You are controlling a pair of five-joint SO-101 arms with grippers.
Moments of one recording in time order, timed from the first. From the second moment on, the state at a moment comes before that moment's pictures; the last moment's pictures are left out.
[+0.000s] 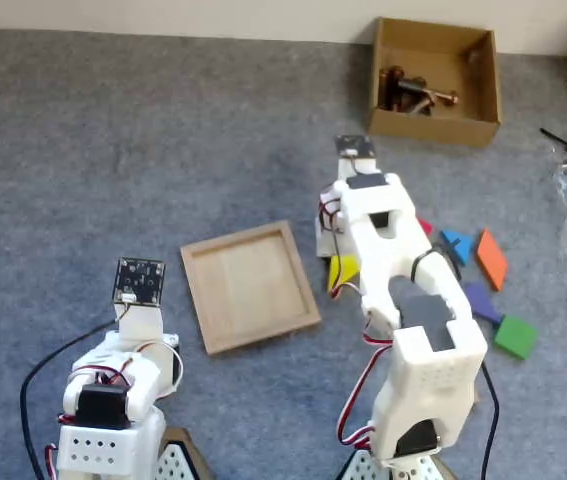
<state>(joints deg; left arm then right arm) -2.4 -103.6 96.0 76.0 5.5 -16.7 19.5 10.0 61.0 -5.5</state>
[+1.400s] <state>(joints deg) -2.4 -103.6 96.0 76.0 5.5 -20.8 19.3 3.9 72.8 -5.4</state>
